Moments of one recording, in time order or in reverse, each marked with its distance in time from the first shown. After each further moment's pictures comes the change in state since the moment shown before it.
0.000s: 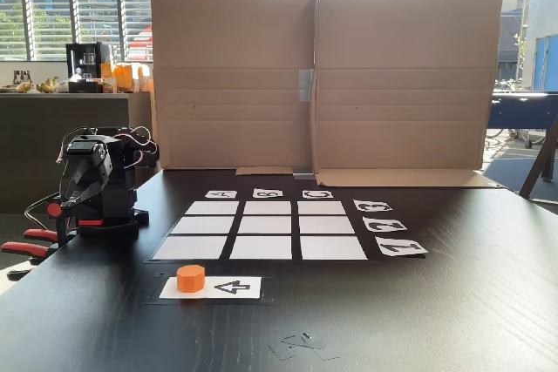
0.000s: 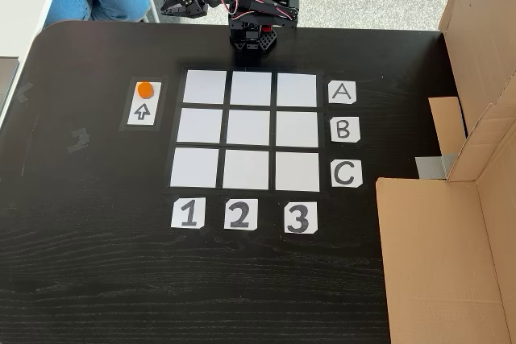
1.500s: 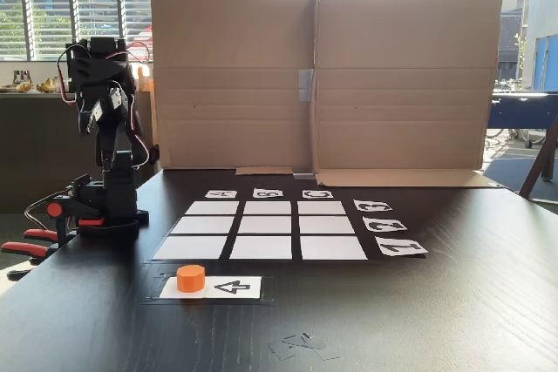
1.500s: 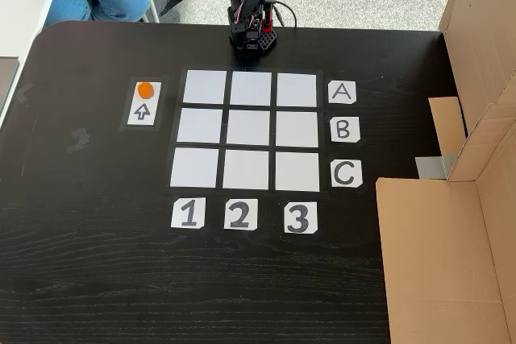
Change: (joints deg) arm -16.0 -71.0 -77.8 47.2 9.8
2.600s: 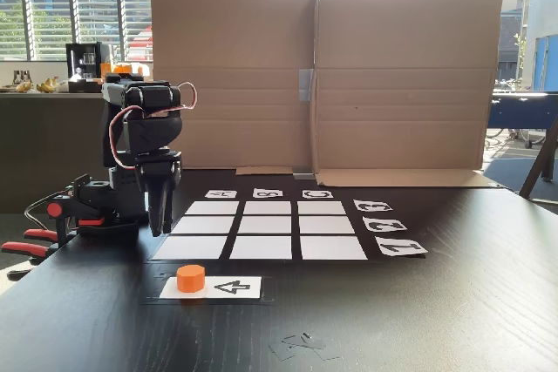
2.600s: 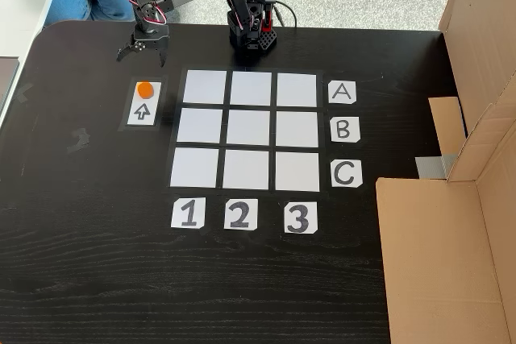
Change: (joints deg) arm -15.7 -45.8 -22.9 2.1 12.1
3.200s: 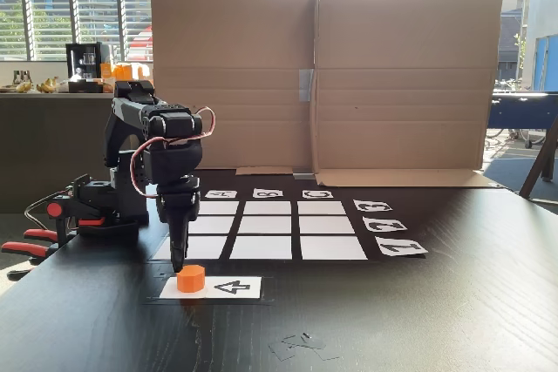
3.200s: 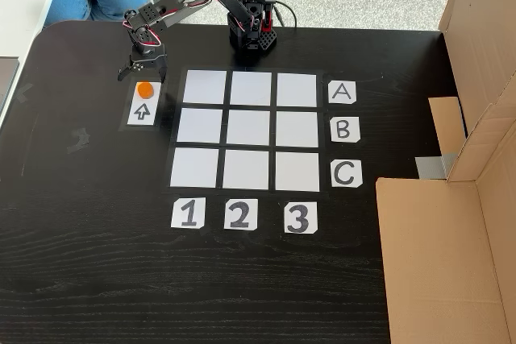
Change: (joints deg) arm -3.4 -16.0 -10.9 0.0 2.0
